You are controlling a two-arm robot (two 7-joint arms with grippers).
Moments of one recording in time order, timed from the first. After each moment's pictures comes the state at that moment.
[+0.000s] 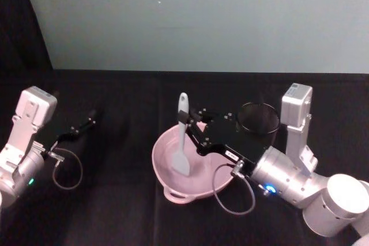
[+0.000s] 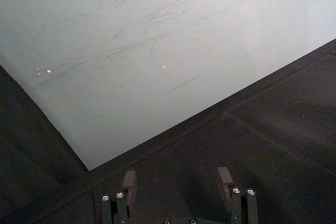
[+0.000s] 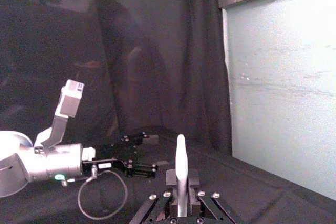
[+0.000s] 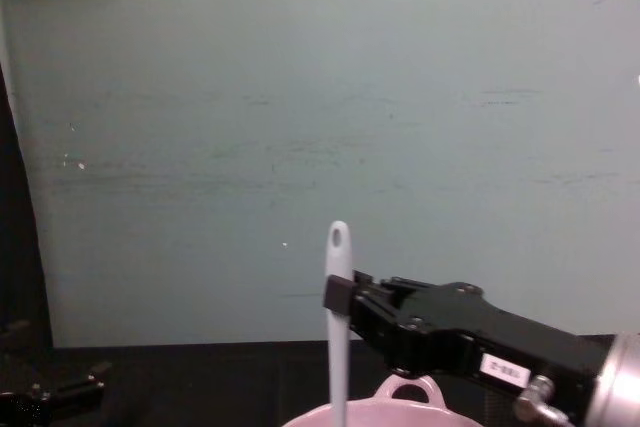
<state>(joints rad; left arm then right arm) -0.20 0.60 0.45 -1.41 -0.25 -0.12 0.03 0.23 0.33 -0.45 -1.44 0.47 -0.19 0.59</state>
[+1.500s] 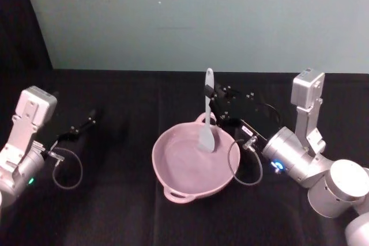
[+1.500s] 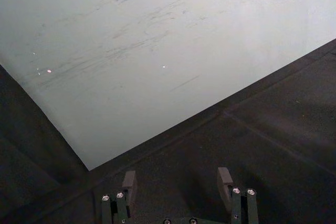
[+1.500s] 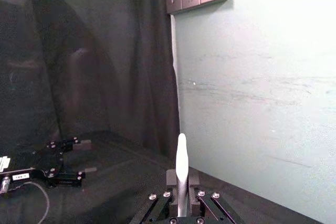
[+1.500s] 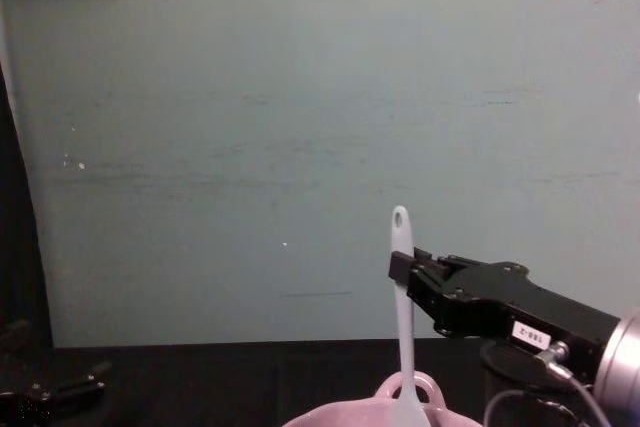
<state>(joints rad) -0.20 0.60 0.45 -1.41 -0.25 -0.12 0.03 0.32 0.26 -0.38 -1.26 0.41 -0.27 0.52</state>
